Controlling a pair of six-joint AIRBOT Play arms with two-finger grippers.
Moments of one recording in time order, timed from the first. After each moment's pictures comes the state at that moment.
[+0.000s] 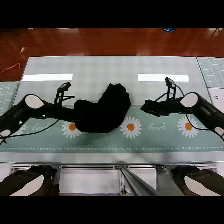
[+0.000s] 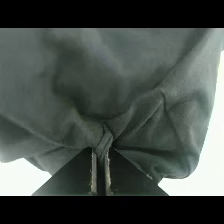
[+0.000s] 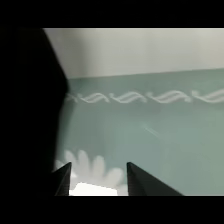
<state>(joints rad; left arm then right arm) -0.14 -1.15 0.69 0.86 -1.01 -1.14 0.20 -1.21 0.73 -0.89 0.76 1.53</state>
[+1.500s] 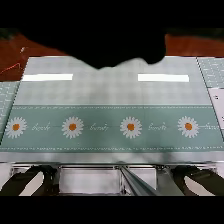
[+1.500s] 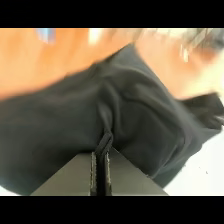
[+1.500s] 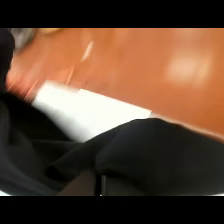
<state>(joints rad) 0.11 -0.91 1.41 0.57 -0.96 -1.21 0.19 -1.08 1.62 -0.98 0.94 1.33</state>
